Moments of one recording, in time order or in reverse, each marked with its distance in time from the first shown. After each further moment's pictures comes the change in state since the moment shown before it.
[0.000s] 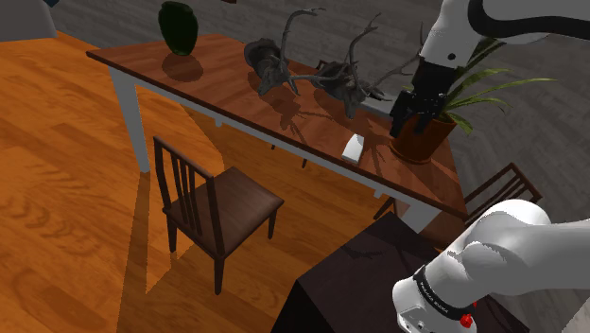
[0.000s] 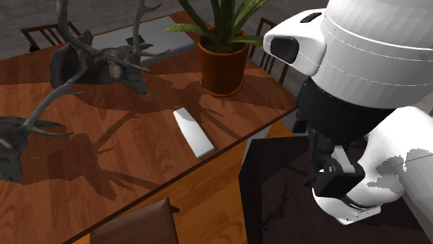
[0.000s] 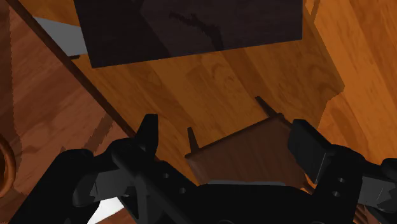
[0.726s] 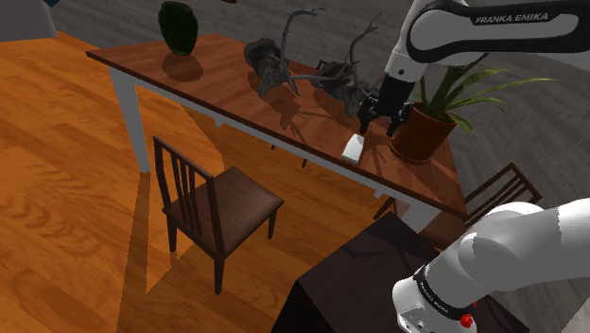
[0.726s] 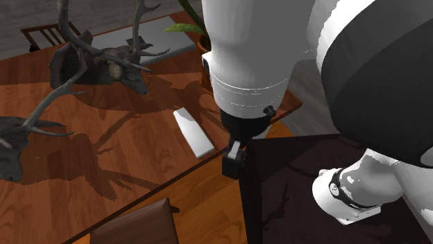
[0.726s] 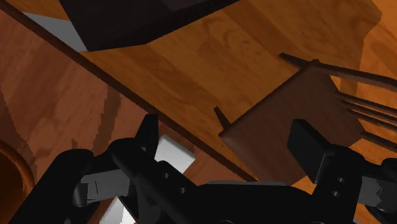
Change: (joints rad) arm -0.091 0.271 -0.010 0.013 -0.008 0.285 0.170
